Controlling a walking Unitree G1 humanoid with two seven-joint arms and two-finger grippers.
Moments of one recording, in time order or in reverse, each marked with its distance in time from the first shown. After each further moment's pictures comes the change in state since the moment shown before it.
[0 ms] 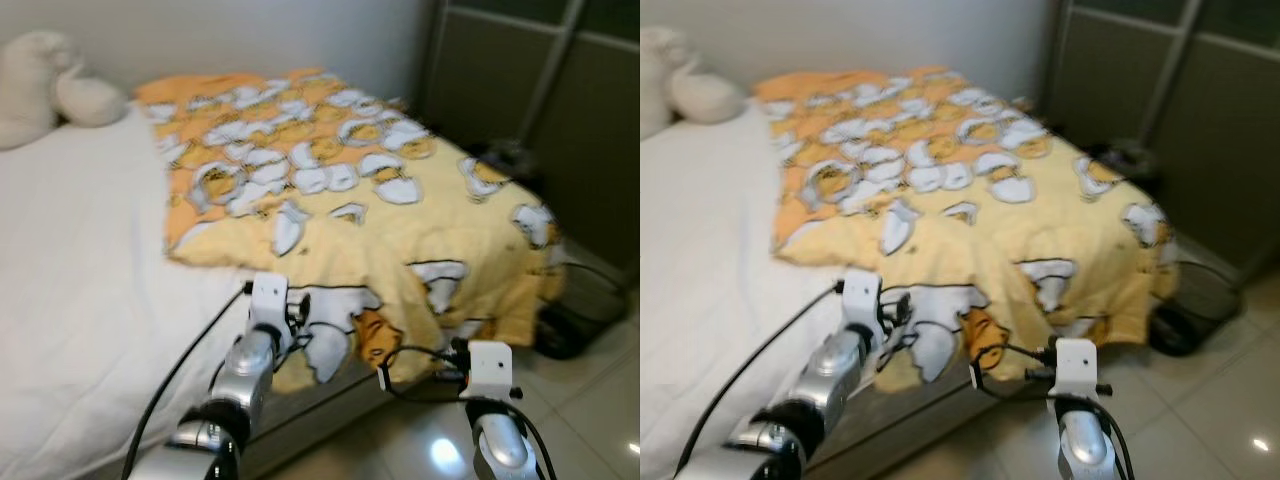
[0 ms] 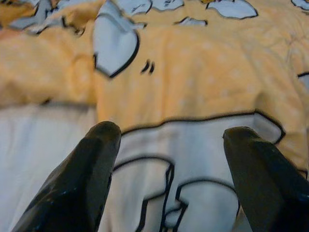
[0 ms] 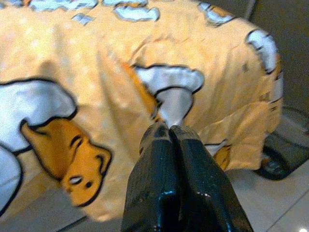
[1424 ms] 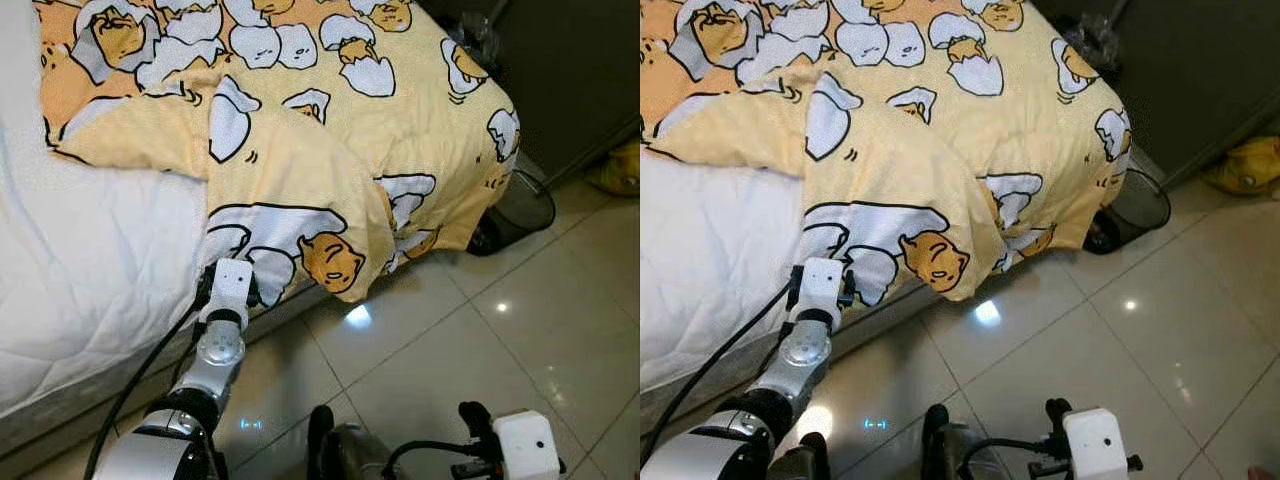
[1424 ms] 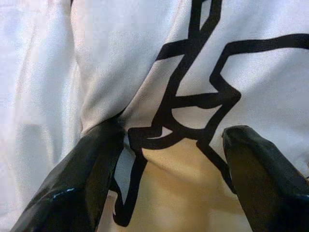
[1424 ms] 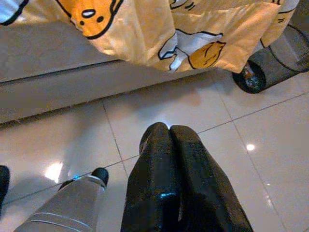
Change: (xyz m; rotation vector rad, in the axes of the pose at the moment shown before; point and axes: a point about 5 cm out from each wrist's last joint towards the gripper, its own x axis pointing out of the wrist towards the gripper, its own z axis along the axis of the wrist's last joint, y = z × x) left arm -0.007 0.053 0.011 0.253 -0.106 0.344; right arm -0.122 0.000 0.032 -0.096 0.132 0.216
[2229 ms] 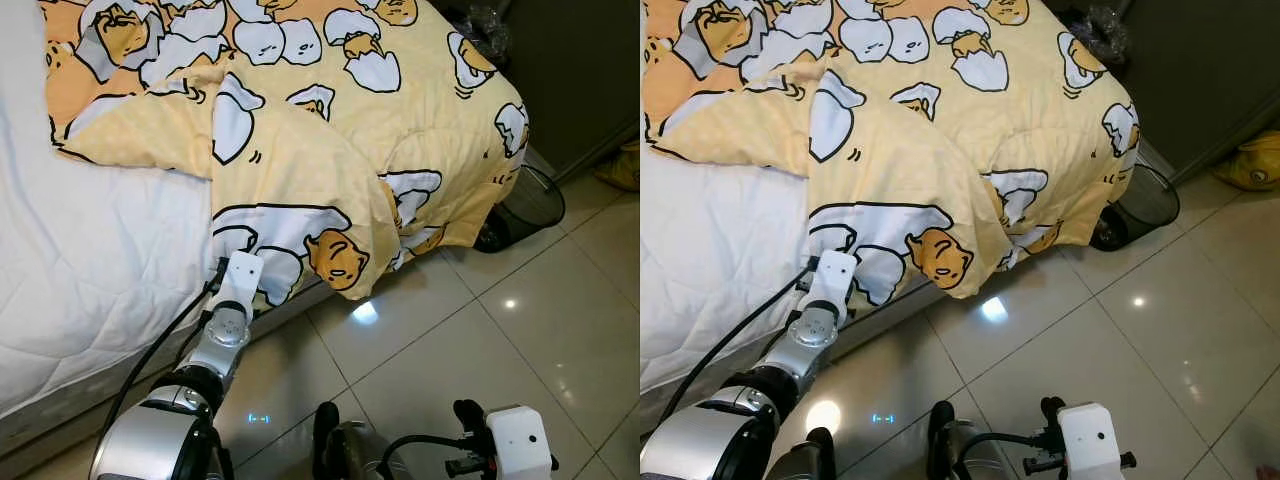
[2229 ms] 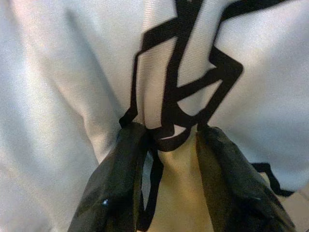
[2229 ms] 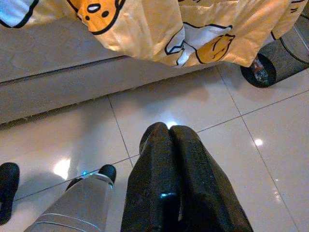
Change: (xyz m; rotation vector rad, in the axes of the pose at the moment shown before) left arm 0.010 -0.008 0.004 0.126 0.135 -0.098; right arm 0.005 0.002 0.001 0.013 0.015 -0.002
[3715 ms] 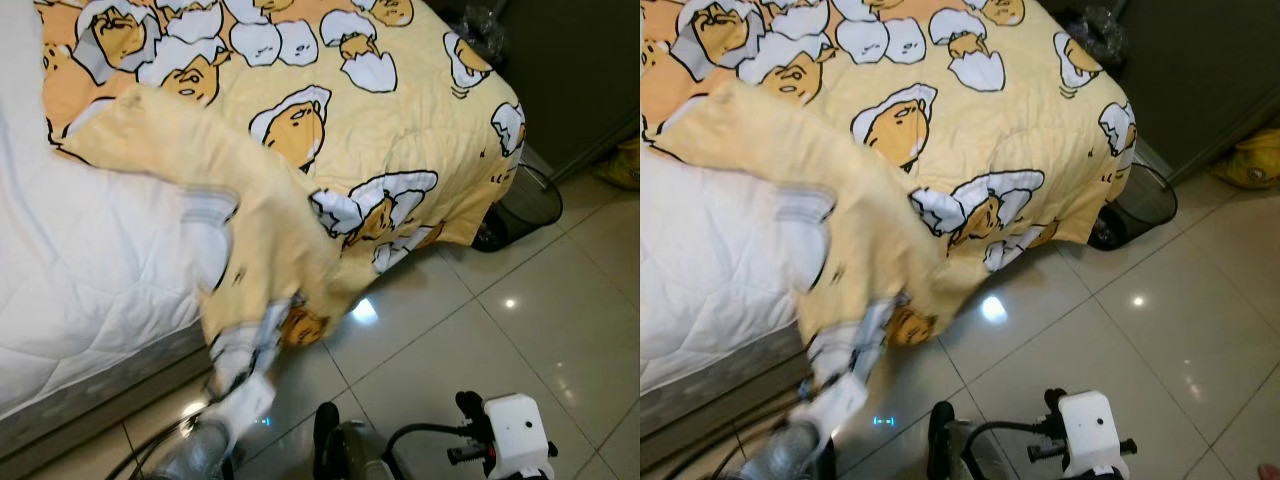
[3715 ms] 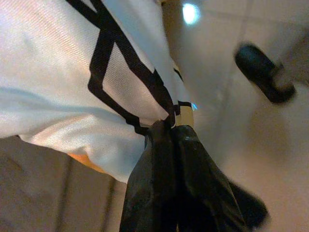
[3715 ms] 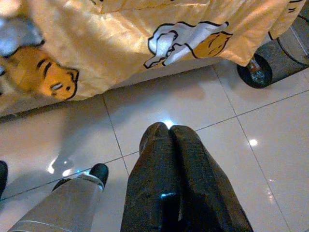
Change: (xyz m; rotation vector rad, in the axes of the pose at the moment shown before) left arm -0.085 -0.032 -0.148 0.434 0.278 -0.465; right arm 0.016 -0.009 -0.003 -0.033 0.009 -0.003
